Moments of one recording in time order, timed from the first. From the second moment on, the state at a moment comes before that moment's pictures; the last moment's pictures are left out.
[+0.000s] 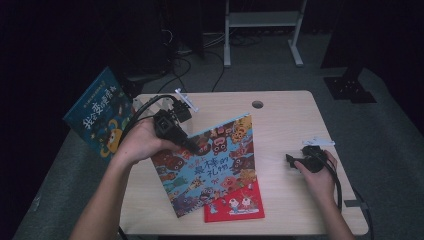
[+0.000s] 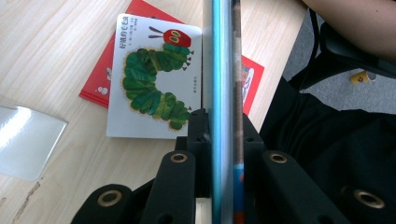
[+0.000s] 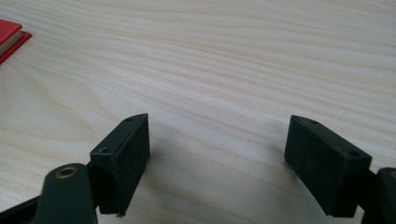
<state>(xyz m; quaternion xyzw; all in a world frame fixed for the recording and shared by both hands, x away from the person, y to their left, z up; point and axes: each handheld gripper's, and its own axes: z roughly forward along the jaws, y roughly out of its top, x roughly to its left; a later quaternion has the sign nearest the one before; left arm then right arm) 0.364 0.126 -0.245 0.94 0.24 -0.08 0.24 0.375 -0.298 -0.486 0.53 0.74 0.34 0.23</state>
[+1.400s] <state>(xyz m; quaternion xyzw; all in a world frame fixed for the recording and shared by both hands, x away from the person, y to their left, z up) 0.321 0.311 -0.205 0.87 0.41 0.02 0.26 0.376 -0.301 -0.486 0.54 0.74 0.34 0.23</state>
